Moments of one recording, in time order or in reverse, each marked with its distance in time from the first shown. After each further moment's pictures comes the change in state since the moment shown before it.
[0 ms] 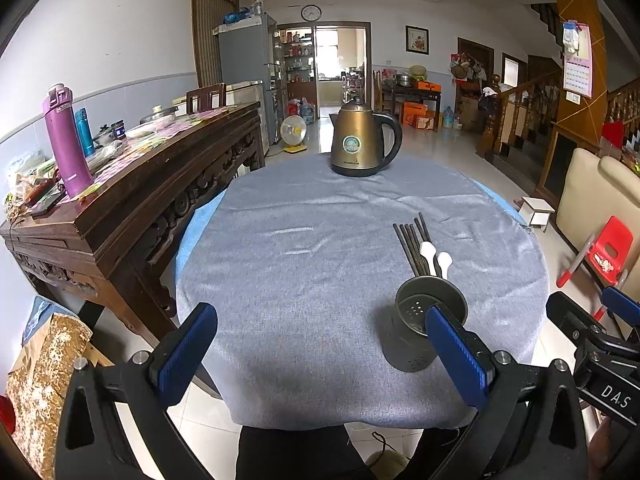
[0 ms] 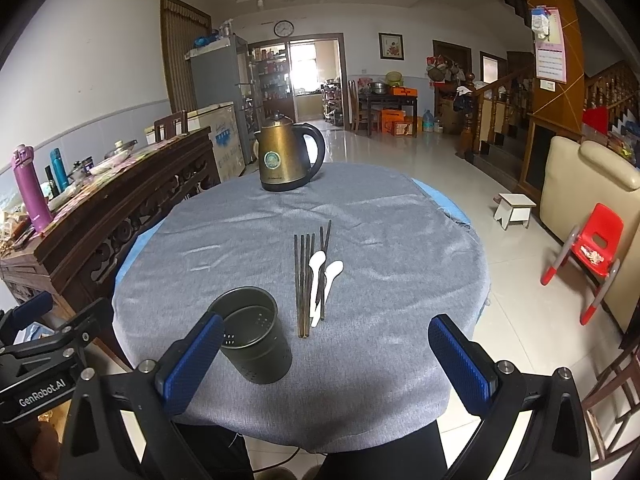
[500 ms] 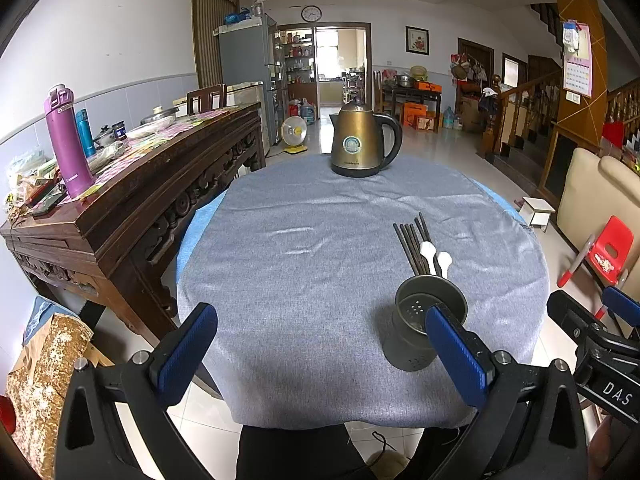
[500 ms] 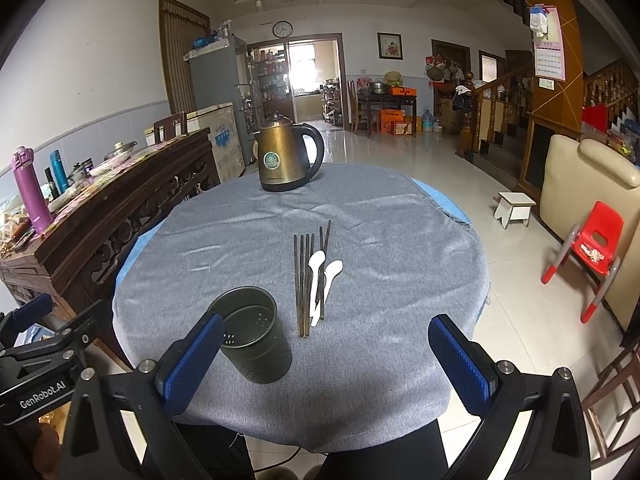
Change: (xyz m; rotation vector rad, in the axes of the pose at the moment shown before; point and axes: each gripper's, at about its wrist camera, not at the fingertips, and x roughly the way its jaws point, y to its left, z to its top) left arm 0.000 0.001 0.000 -0.001 -0.002 0.000; right arm -0.002 -0.001 0.000 0.005 -0.002 0.001
